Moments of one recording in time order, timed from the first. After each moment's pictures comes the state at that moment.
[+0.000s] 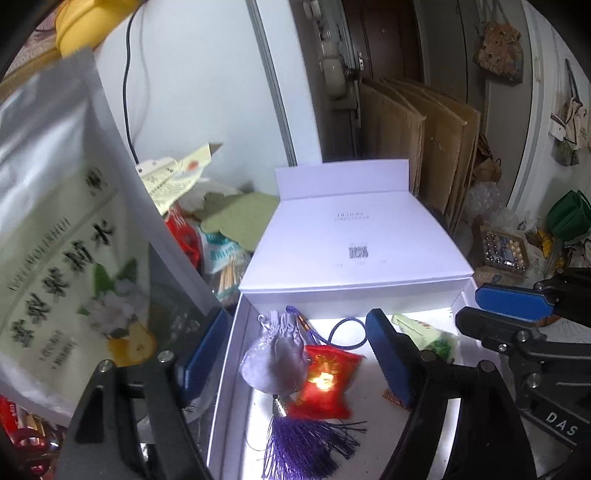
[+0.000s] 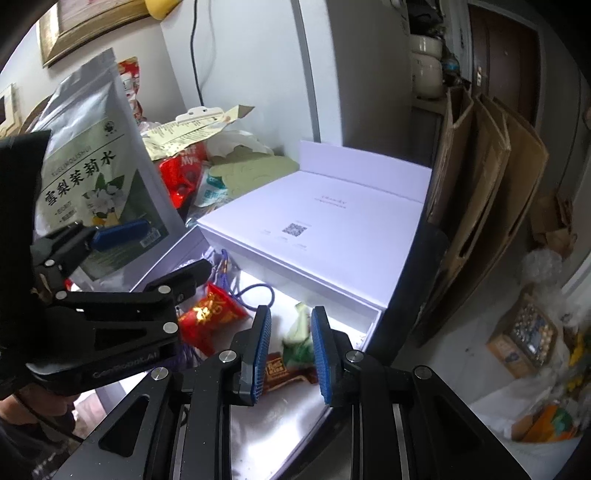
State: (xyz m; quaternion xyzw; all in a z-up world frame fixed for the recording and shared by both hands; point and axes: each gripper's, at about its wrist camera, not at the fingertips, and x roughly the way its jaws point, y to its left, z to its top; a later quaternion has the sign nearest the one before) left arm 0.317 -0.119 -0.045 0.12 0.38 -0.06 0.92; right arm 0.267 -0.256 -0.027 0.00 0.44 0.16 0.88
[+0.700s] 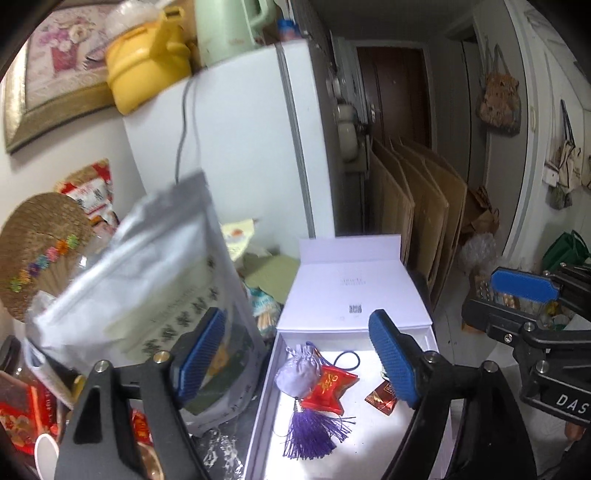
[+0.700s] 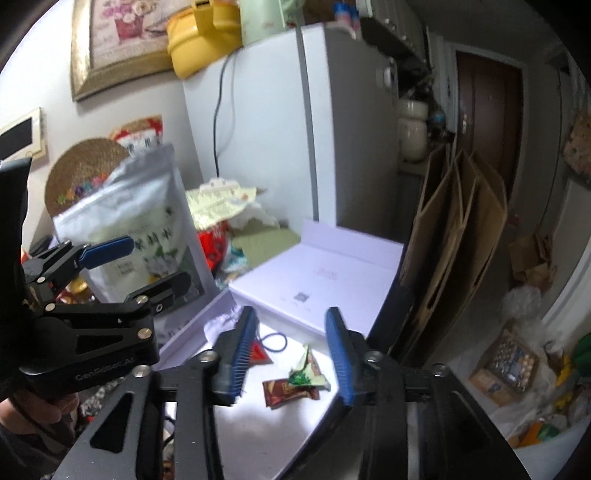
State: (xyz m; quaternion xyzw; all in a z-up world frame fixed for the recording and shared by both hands) left arm 0.248 -0.099 0.057 0.09 0.28 -0.04 0.95; right arm 0.212 -0.255 0.071 -0.01 0.34 0.14 0.93
